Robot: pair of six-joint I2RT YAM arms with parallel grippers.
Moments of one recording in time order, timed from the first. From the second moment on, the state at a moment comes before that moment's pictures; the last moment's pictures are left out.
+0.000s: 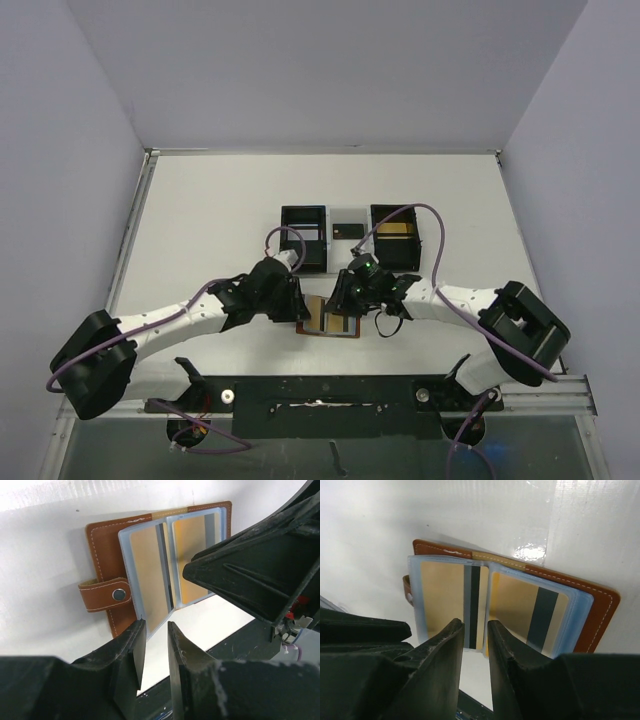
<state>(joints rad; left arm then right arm) -0.84 1.26 0.62 -0.21 0.11 -0.83 0.81 1.45 0.67 -0.08 -0.13 0.96</state>
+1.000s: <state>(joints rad) -0.68 1.21 0.39 0.19 0.05 -0.99 0.81 1.52 0.67 -0.05 -0.13 0.97</state>
